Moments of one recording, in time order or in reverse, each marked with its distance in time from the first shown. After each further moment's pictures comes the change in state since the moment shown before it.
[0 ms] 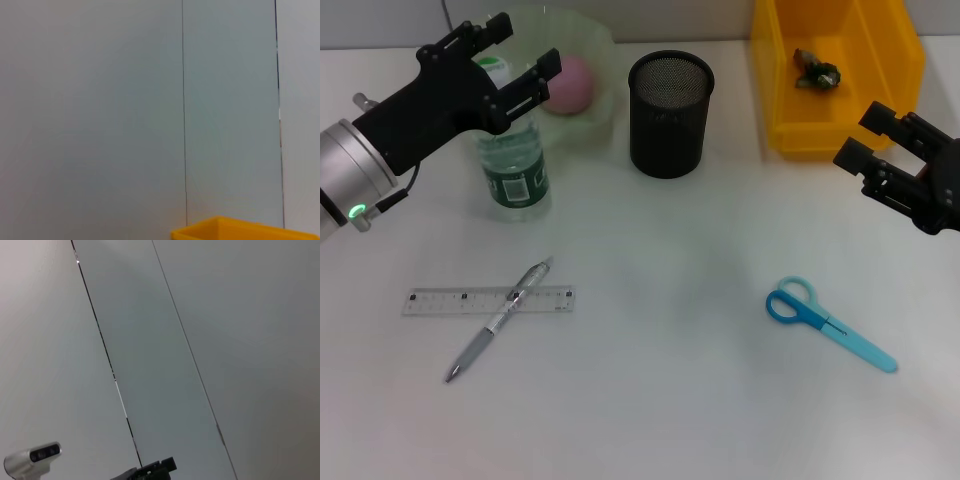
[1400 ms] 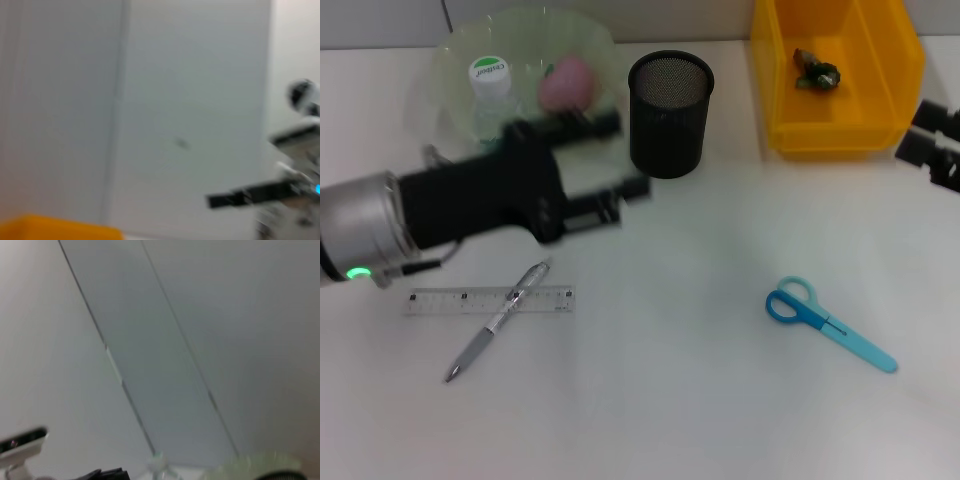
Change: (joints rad) left arm 0.055 0.011 0.168 0.201 0.221 0.308 -0.306; right arm -0.055 -0.024 0.030 -0.363 -0.129 -0.051 0.418
